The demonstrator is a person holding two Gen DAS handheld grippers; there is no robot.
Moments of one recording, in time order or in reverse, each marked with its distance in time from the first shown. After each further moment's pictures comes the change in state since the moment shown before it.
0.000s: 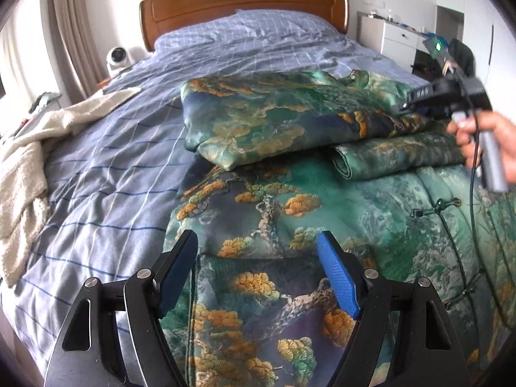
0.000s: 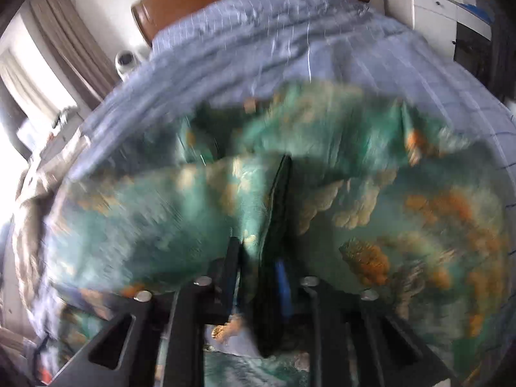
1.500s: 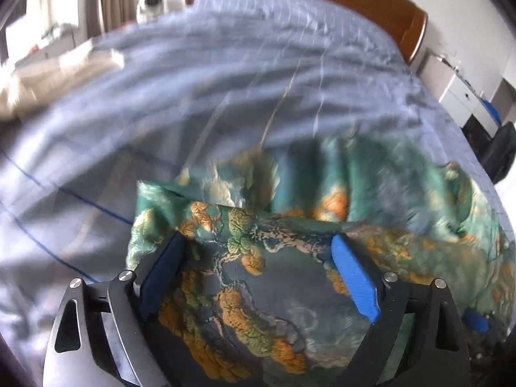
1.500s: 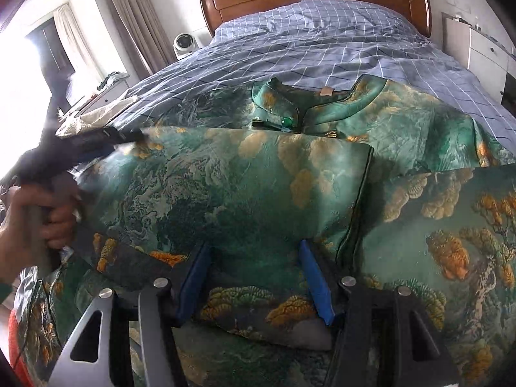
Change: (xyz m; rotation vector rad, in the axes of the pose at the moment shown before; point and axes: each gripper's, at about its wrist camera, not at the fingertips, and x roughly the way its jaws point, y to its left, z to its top) left arm 0.213 0.065 0.150 -0.352 0.099 -0.037; right arm 0.015 0.038 -0.034 -0.237 -0.064 0.128
